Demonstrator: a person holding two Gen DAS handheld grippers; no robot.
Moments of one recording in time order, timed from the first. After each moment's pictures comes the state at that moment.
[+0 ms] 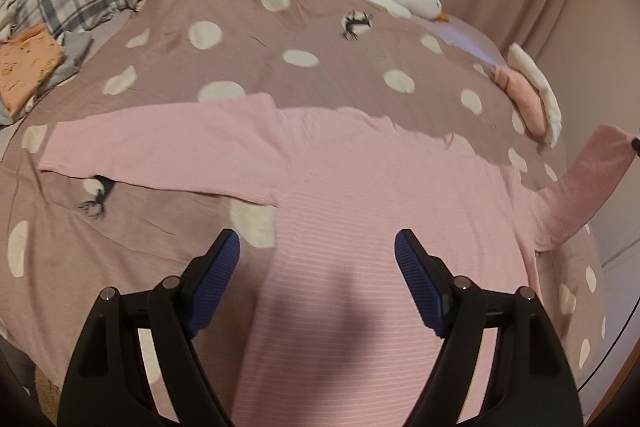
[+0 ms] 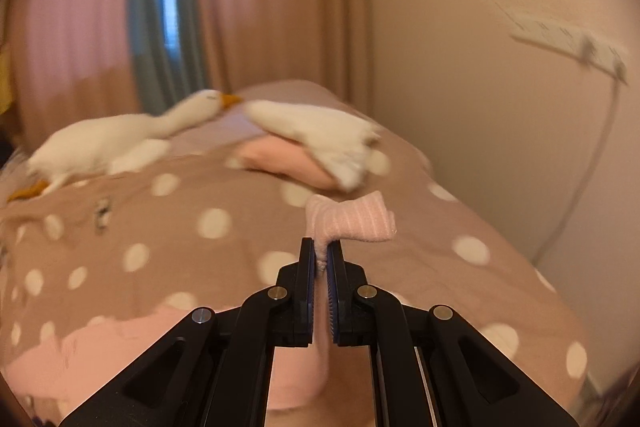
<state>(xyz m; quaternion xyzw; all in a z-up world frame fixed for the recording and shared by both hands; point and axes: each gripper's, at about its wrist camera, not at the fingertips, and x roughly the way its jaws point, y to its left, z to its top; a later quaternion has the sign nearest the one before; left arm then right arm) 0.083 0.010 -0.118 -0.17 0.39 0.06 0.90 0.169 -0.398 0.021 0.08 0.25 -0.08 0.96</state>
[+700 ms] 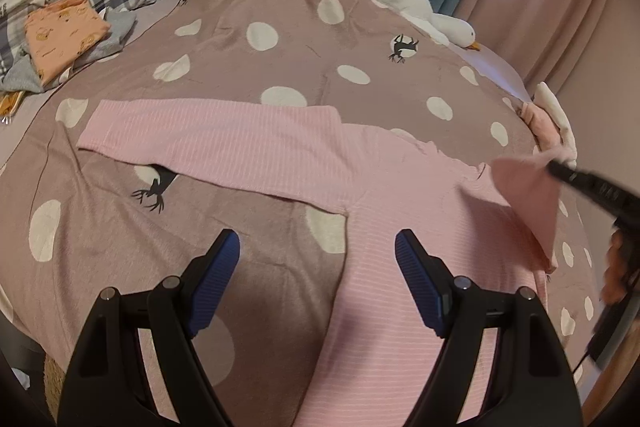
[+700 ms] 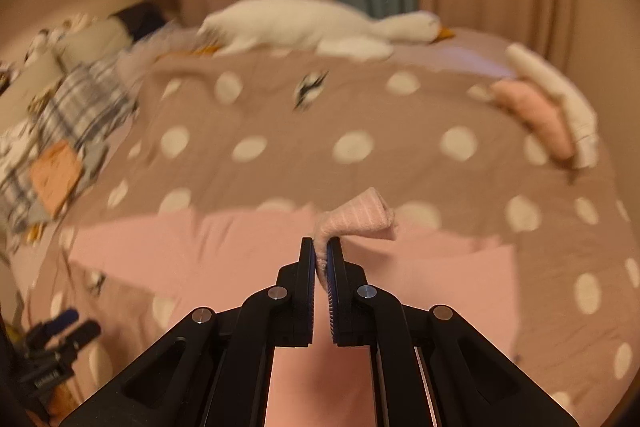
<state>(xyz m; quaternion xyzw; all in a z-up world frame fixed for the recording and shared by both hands) 0.055 0.065 -0.121 -0.21 0.38 0.10 0.90 0.166 -0.186 -0.050 -0.02 0.36 0.21 0.91</state>
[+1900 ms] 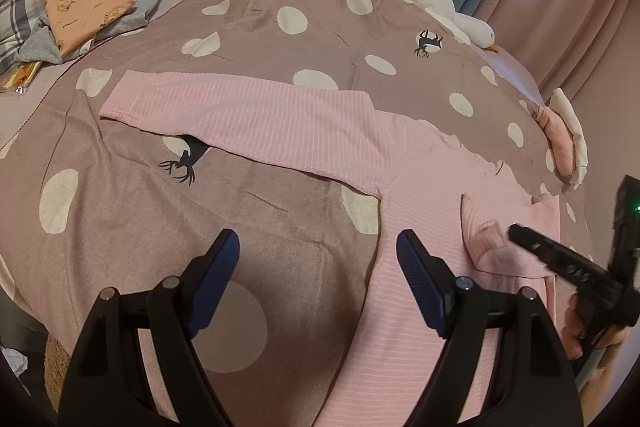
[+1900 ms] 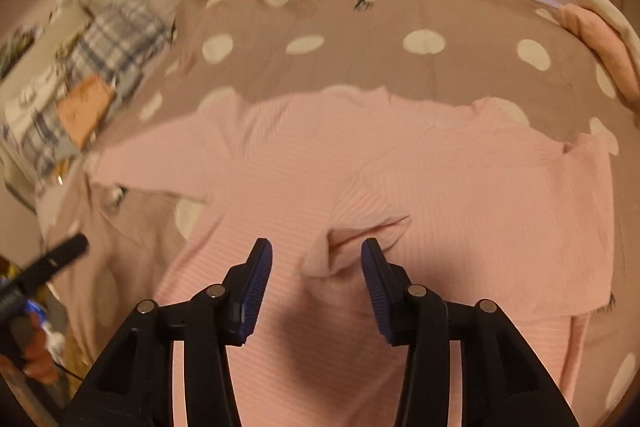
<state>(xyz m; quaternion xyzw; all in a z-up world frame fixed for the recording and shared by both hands) 0.035 0.082 -0.133 -0.22 0.39 0.12 0.88 0.133 -0.167 -0.115 -0.01 0.44 0.28 0.85</state>
